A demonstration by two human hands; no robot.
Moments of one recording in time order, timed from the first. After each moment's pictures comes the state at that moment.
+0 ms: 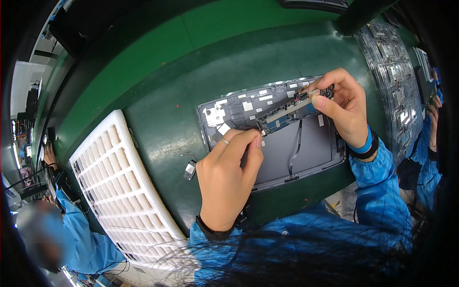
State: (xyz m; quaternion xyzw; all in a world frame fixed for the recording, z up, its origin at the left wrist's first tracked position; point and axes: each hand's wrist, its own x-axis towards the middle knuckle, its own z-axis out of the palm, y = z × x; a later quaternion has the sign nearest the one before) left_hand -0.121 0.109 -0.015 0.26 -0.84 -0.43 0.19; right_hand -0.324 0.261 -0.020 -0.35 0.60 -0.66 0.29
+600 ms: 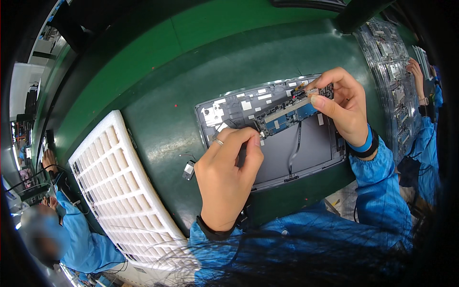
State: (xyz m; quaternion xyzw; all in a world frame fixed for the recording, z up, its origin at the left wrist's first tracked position) left_hand -0.124 0.110 -0.014 0.27 -0.82 -0.44 0.22; right_hand -0.325 0.261 -0.019 -0.35 0.62 -0.64 0.28
